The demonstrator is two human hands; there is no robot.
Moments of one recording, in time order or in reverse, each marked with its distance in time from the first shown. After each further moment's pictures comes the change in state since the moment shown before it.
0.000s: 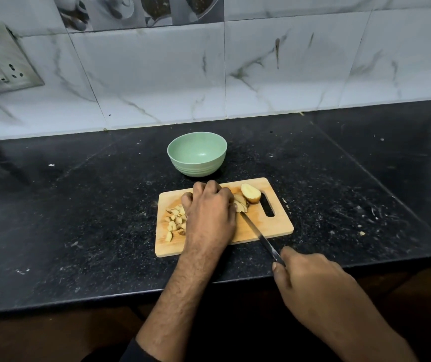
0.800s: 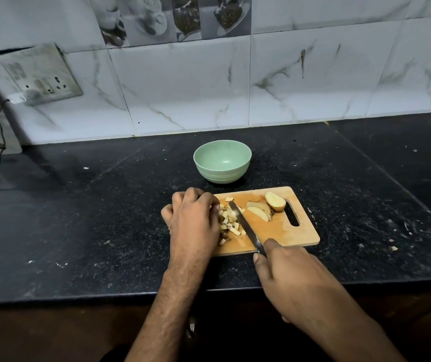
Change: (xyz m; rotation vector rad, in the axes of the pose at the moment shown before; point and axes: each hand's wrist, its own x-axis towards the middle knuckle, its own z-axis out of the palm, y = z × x) left_hand -0.018 -0.055 -0.033 -0.052 0.147 -0.167; right_hand 0.026 -0.048 0.003 0.106 -0.049 -0.149
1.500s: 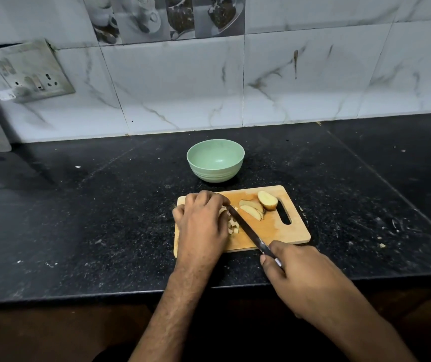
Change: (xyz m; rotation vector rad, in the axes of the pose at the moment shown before) left_hand -0.009 0.018 0.011 -0.062 -0.041 0.099; right_hand -0.010 0.022 -0.010 0.039 -0.019 0.046
